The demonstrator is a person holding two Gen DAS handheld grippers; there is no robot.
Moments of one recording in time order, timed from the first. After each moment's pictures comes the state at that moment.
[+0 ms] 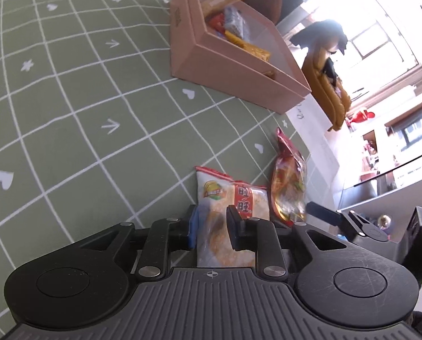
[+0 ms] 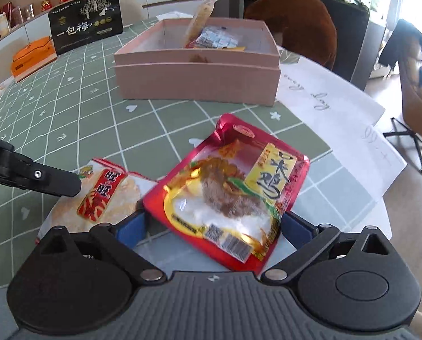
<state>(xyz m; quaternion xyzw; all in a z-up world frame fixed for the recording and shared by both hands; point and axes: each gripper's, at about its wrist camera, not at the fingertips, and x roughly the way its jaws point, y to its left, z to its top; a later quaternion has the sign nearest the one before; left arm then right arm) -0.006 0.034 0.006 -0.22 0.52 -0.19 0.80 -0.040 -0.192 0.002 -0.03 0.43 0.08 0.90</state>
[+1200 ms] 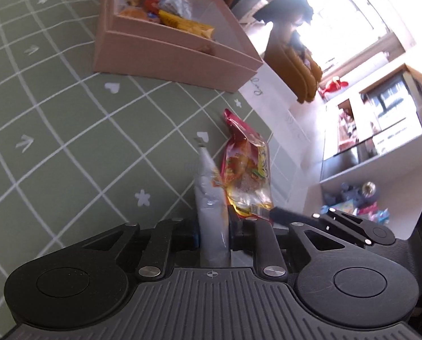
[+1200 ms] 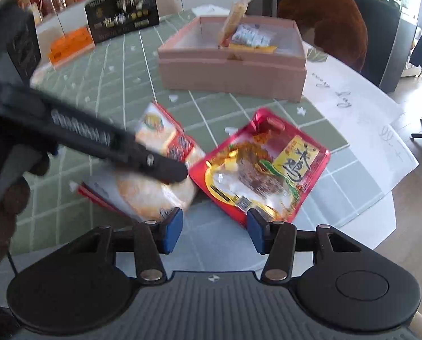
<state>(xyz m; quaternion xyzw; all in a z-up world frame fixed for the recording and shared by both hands) 0.011 -0.021 0.007 -0.20 0.53 -0.26 0.78 -0.069 -0.196 0.030 -0.02 0.44 0.15 0.88</state>
